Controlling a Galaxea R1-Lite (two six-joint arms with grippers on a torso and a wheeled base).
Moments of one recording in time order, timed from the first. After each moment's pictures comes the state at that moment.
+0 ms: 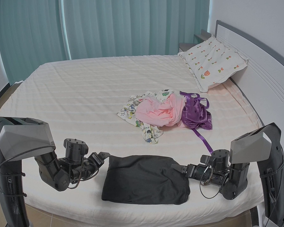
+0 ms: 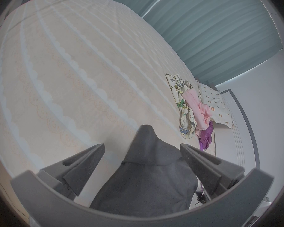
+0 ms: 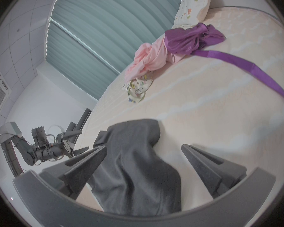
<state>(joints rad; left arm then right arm) -0.30 2.27 -0.60 -1.02 -0.03 -0.99 0.39 2.54 -0.55 -1.55 0.27 0.63</state>
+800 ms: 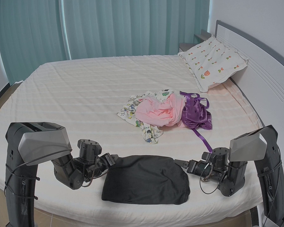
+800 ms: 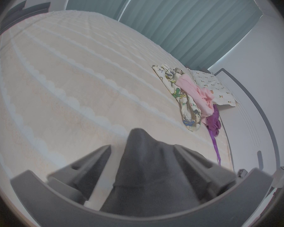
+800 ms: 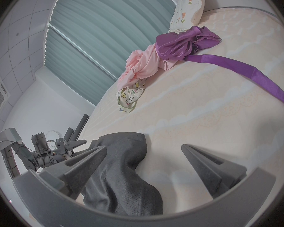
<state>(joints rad) -0.35 2.41 -0.77 -1.02 0.03 -0.77 0.34 2.61 -0.66 -1.55 0.27 0.64</state>
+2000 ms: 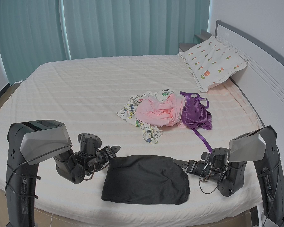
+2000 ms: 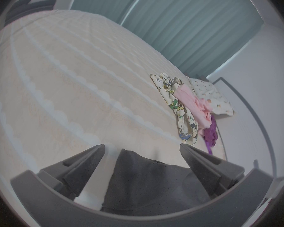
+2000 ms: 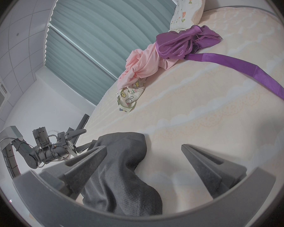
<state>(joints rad) -0.33 2.43 -0.87 -1.00 0.02 -0.80 0.34 2.62 -0.67 -1.55 0.28 0.64</state>
